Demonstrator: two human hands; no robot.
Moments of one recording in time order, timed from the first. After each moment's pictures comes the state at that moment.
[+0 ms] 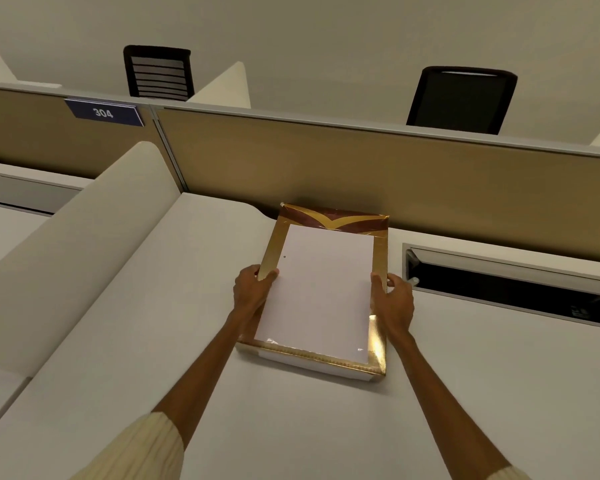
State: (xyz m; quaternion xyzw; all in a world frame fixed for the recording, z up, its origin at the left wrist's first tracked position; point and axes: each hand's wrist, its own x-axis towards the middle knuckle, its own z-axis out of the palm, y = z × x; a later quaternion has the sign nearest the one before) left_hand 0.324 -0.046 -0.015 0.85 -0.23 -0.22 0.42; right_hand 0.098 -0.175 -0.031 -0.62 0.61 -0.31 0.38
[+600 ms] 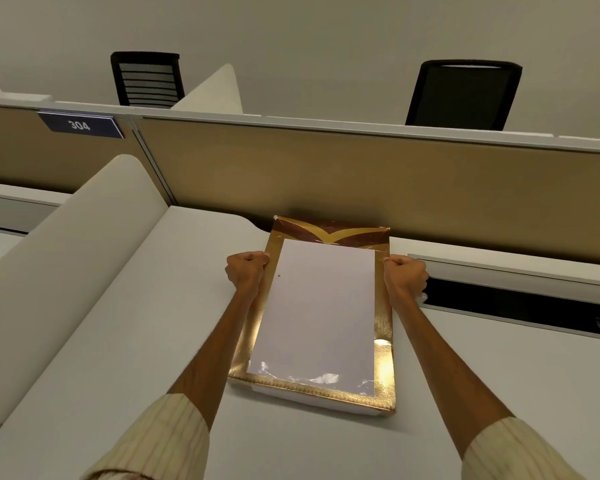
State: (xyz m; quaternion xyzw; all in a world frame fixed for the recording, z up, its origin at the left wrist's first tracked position) left_hand 0.377 -0.135 -0.026 0.85 -0.09 -0.18 0.48; right_hand 0.146 -0.275 -0.026 -0.49 0.71 -0.35 0.37
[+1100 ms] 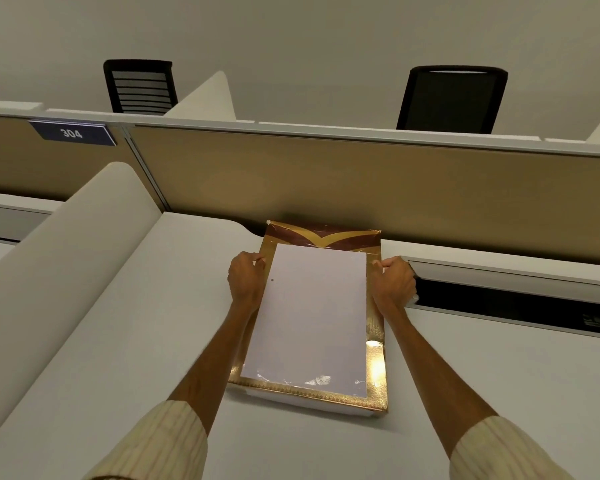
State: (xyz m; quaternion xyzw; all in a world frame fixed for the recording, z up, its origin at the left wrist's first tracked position) left_hand 0.359 -0.130 -0.021 0.89 -0.24 -0.11 0.37; right_hand 0.140 -0.263 -0.027 -0.63 0.68 -0.28 0.25
